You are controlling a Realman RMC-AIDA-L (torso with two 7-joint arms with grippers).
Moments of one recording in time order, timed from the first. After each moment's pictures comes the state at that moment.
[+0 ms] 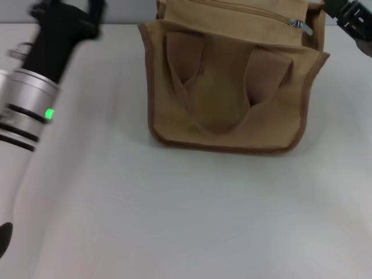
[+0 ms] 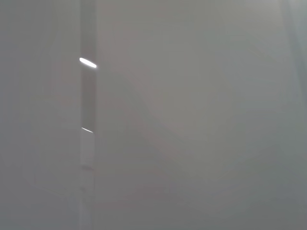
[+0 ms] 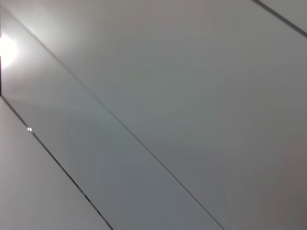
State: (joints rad) left arm -0.54 -2.07 -0.70 -0.28 2.22 1.34 -0.07; right arm 0.51 2.07 -0.53 -0.32 -1.42 -1.65 1.55
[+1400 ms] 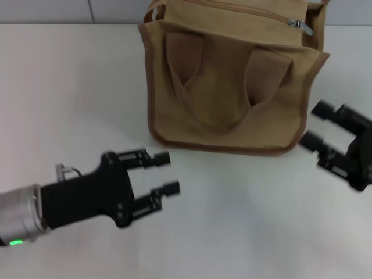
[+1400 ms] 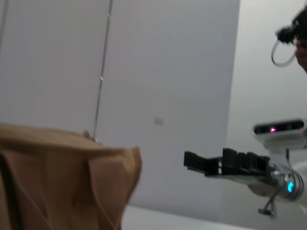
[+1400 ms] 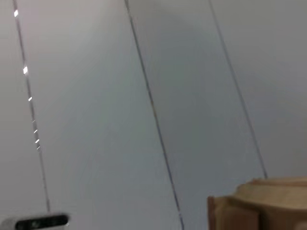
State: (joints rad) left arm -0.52 -2.04 -0.38 0.18 2.89 1.85 -0.64; right arm 0.31 2.08 -0.62 -0.35 -1.64 -1.87 0.92
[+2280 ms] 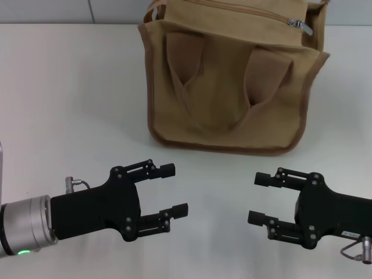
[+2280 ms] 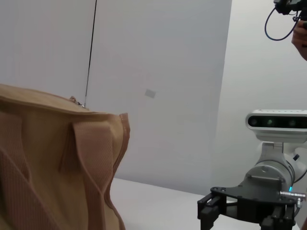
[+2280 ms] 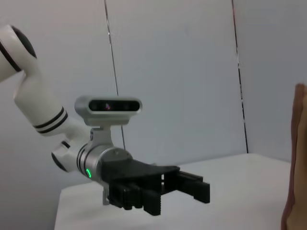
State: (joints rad) left arm -0.51 -2.06 -0.33 0.19 2.89 1.80 -0.64; right arm 0.38 2.08 -0.63 -0.31 -1.99 -1.76 0.76
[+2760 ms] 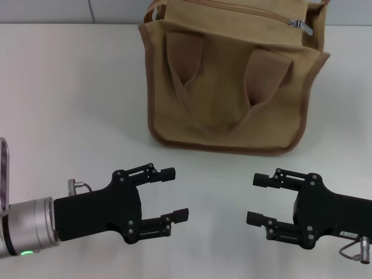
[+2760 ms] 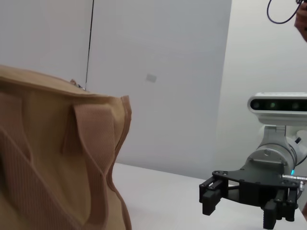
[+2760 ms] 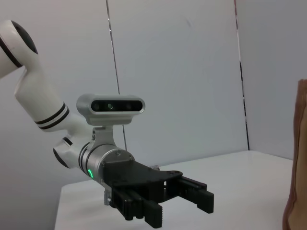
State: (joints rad) left arm -0.51 -2.07 -0.31 0.19 2.89 1.78 -0.64; right arm 0.39 2.08 -0.64 -0.31 -1.99 -1.75 0.75
